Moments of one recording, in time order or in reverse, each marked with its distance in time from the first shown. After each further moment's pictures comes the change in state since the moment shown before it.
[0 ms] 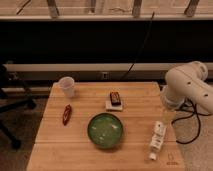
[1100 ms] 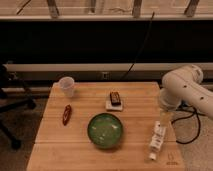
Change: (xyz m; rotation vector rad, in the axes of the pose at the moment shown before) arm -0.009 0.004 0.017 0.000 -0.004 -0.017
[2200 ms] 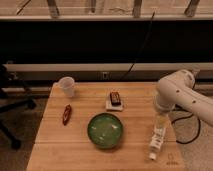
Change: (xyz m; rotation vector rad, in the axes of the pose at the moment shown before) arm -0.017 0.004 0.025 -0.002 -0.004 -0.034
